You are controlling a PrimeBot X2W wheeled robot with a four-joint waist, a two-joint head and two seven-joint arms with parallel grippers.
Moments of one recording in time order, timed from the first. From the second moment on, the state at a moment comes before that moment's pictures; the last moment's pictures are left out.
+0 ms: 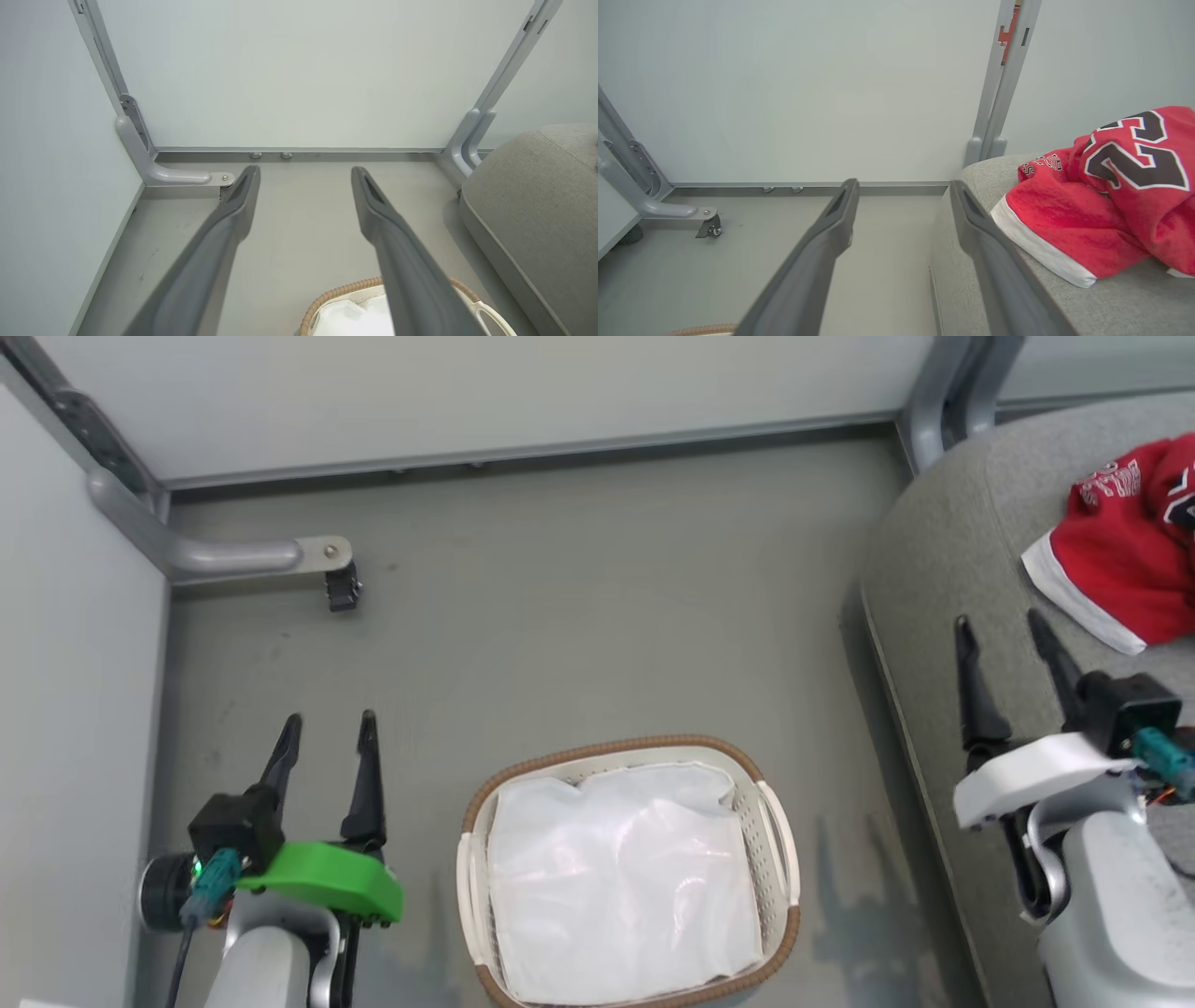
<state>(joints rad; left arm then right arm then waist) -0.23 0.06 -0.11 0.39 -0.24 -0.12 -0.26 -0.36 -0.13 -0.10 0.39 0.13 0.13 -0.26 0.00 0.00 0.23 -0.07</state>
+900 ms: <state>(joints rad) -0.01 0.04 0.03 0.45 -0.25 -0.12 -0.26 -0.13 -0.06 -0.04 0.45 0.14 0.13 -0.26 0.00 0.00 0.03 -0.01</state>
